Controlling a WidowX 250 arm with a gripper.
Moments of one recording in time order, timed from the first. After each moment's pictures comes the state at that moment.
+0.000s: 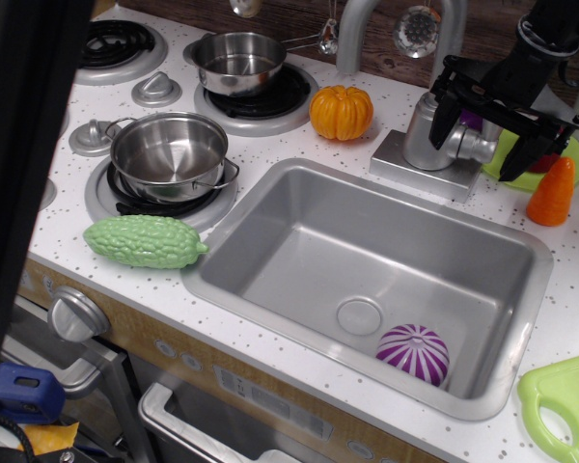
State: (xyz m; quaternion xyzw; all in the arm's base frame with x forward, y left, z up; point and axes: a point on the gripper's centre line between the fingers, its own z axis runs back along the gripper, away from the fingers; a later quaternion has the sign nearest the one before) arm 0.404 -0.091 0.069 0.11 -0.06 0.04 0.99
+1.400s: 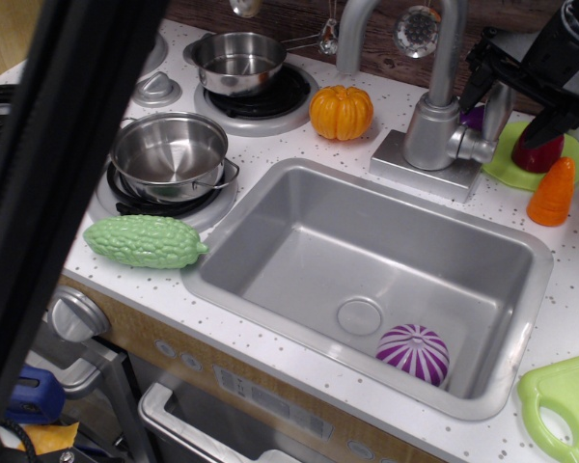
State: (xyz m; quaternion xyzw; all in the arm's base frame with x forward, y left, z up) arm 0.445 -0.095 0.080 0.17 -0.15 0.04 0.97
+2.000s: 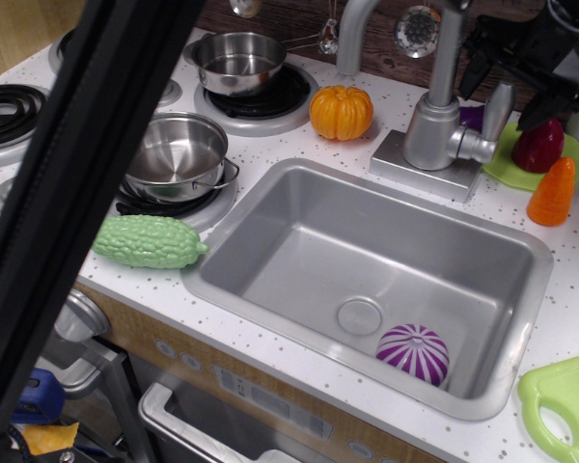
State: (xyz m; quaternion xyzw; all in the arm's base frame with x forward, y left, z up) arm 0.470 -0.083 0.081 0.16 -0.16 0.03 0.97
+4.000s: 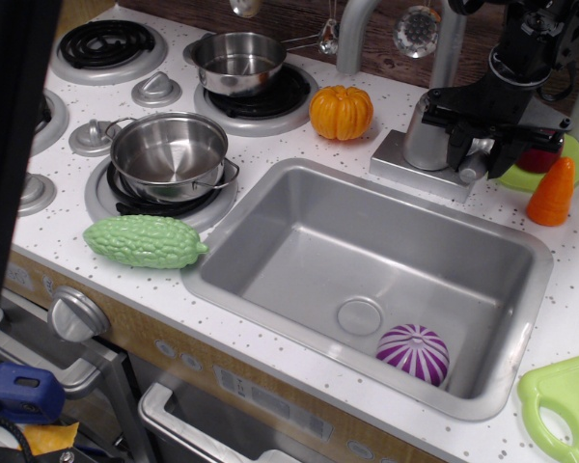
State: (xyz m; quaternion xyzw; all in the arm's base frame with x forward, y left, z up) arm 0.411 -0.095 0.043 0.05 -0.13 0.12 0.98
